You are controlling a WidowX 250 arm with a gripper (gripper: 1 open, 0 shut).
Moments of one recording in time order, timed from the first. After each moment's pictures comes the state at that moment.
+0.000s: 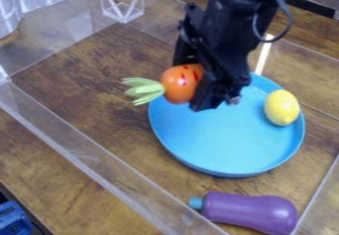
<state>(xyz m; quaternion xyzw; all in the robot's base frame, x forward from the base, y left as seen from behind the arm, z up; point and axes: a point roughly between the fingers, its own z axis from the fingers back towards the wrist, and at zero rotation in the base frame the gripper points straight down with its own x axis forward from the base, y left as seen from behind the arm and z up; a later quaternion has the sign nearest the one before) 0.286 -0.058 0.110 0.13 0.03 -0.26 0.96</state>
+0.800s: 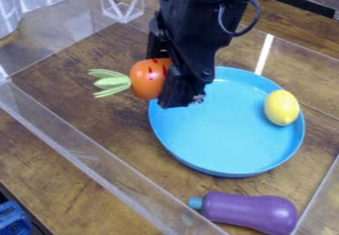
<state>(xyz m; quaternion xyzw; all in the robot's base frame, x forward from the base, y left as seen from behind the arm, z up) 0.271 -0.051 0.121 0.13 0.00 -0.31 0.94</state>
